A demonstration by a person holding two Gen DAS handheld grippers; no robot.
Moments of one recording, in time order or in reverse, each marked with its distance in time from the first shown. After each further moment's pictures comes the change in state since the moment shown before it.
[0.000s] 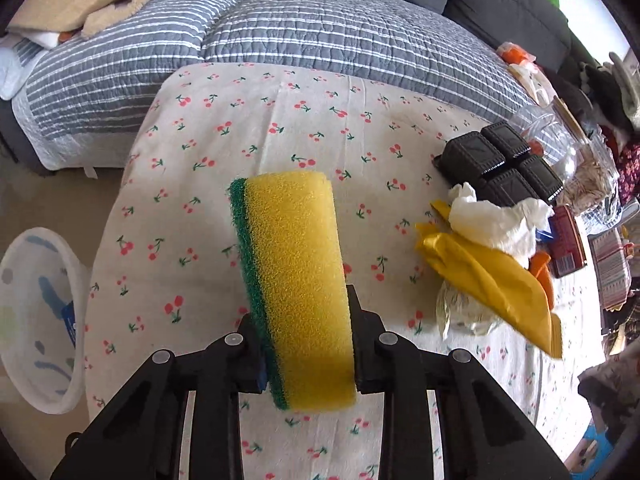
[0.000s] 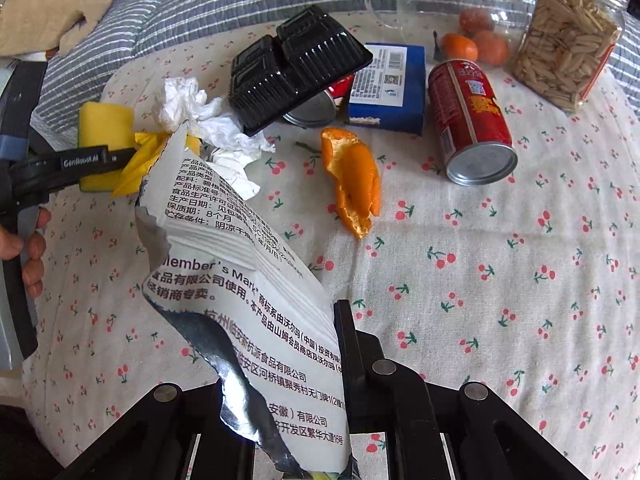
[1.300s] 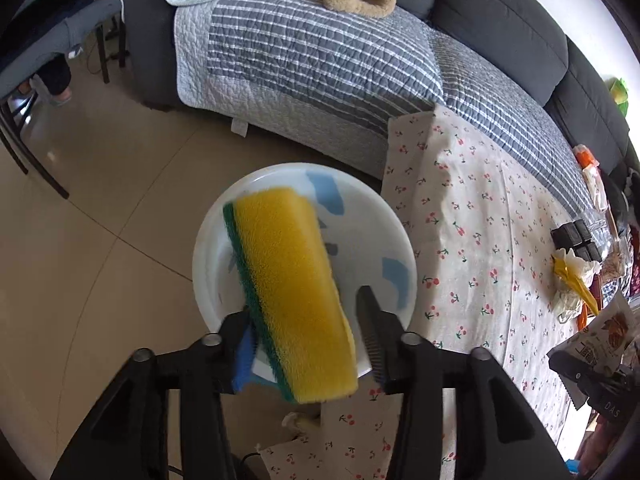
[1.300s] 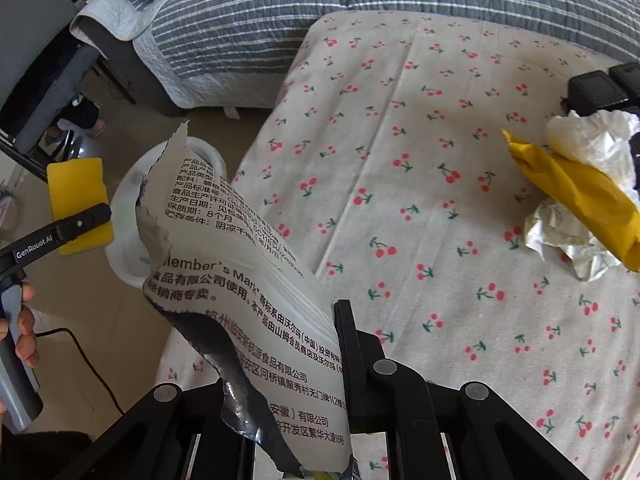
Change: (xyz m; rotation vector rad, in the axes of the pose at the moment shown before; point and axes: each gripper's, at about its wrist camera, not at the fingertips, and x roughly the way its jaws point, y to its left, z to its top) left arm -0.087 0.266 -0.062 -0.304 -0.051 0.100; right arm 0.071 0.244 0.028 -0.197 0.059 0.210
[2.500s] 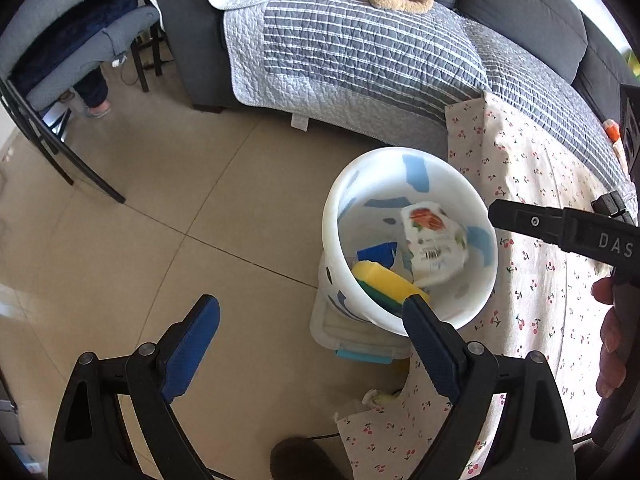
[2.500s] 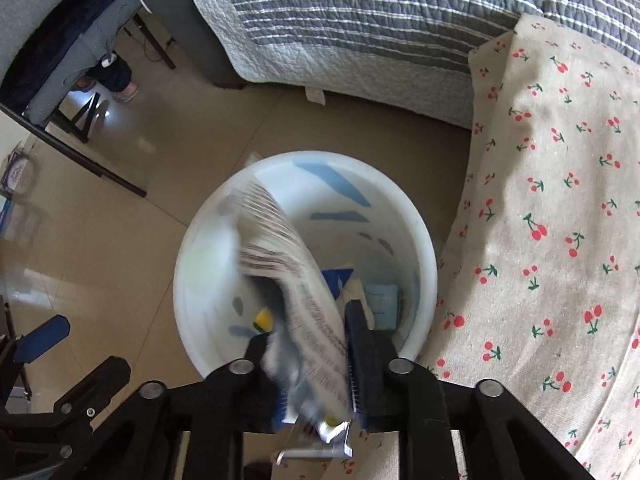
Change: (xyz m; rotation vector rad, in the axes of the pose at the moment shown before) left arm -0.032 0.061 -0.017 0.058 0.008 0.163; right arm 0.113 0.149 0.078 -0.077 0.058 0.066
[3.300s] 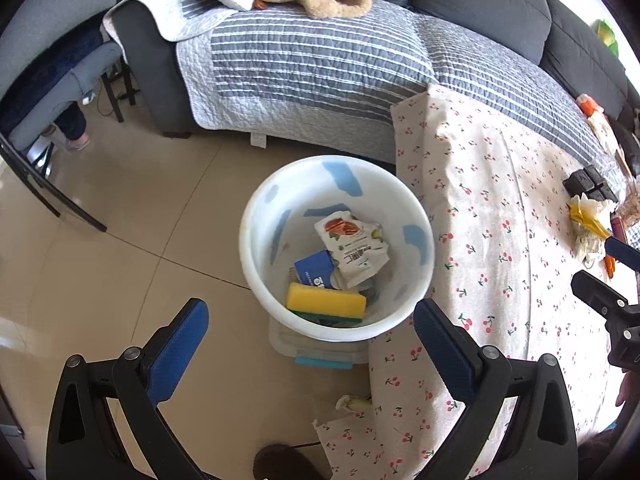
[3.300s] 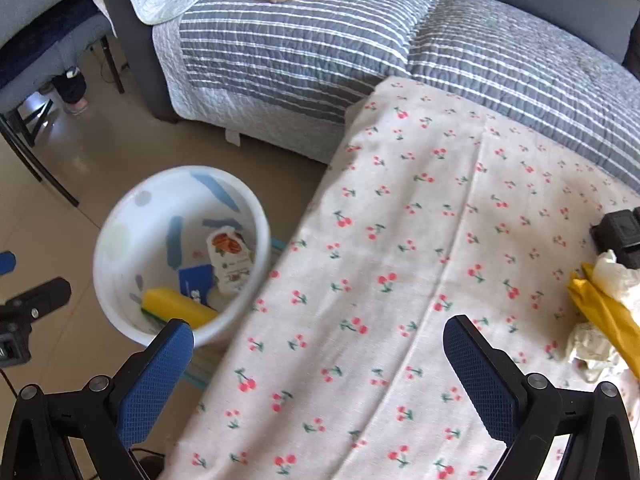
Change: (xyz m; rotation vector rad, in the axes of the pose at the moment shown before) left arm -0.017 -0.075 -0.006 0.105 -0.051 -0.030; right arm -0.097 -0.054 -0.070 -0.118 -0.171 -0.312
